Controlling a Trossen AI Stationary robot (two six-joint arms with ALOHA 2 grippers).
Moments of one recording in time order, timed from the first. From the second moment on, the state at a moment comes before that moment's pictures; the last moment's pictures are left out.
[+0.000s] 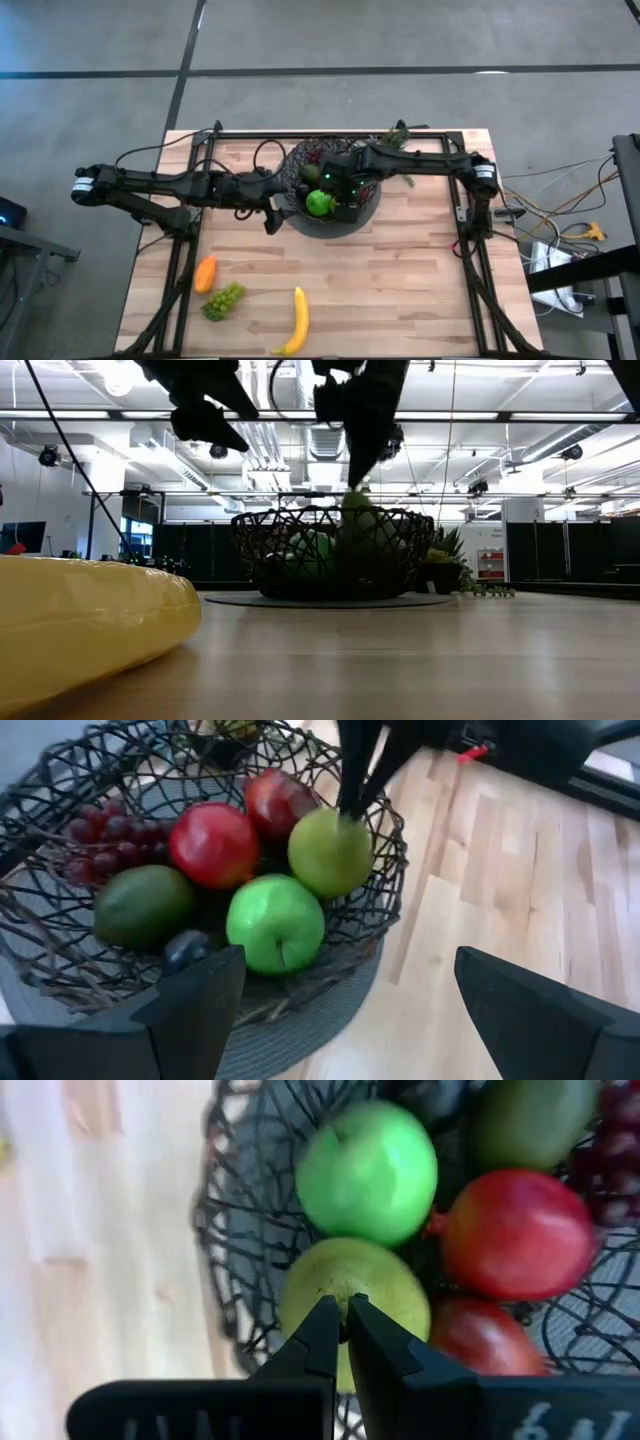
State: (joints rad) left arm -0.02 1.13 0.95 -0.45 -0.22 -0.38; right arm -0.14 1.92 1.78 -1.11 -0.05 -0.04
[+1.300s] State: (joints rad) left arm -0.11 1.02 0.99 -1.09 -0.03 -1.14; right arm -0.19 1.66 1.68 -0.98 0.02 0.01
